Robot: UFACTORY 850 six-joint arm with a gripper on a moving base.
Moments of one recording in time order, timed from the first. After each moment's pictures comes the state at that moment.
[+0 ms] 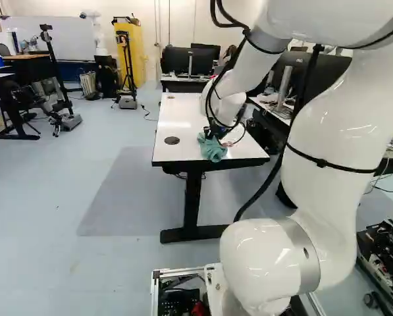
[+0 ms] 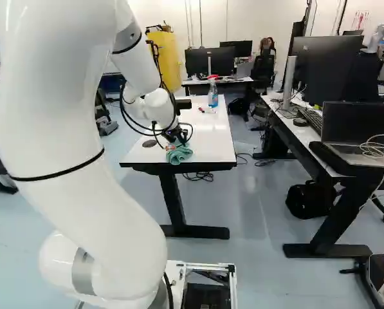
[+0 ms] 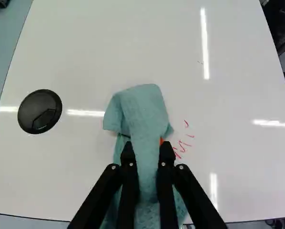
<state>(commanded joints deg) -1.6 -7.5 -43.6 -1.2 -3.6 0.0</state>
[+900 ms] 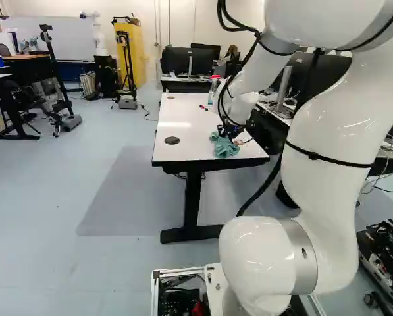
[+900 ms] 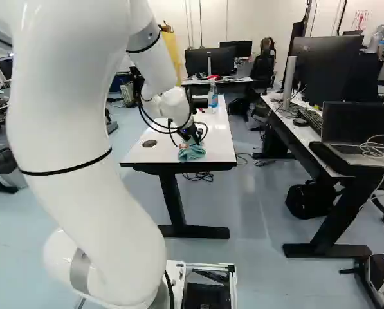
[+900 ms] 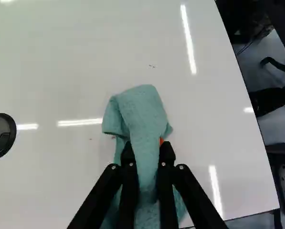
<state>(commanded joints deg) -8.3 -11.8 -48.5 -1.2 -3.6 0.0</state>
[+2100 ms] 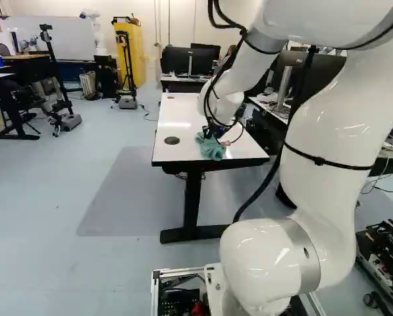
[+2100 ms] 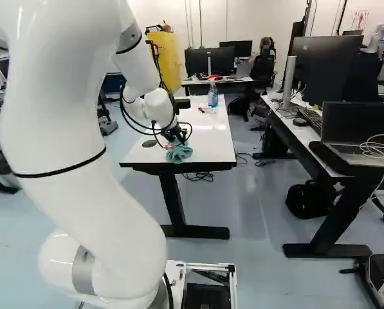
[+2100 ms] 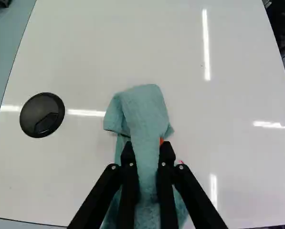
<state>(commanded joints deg) -0.1 -8.2 -44.4 -1.2 -3.6 0.0</state>
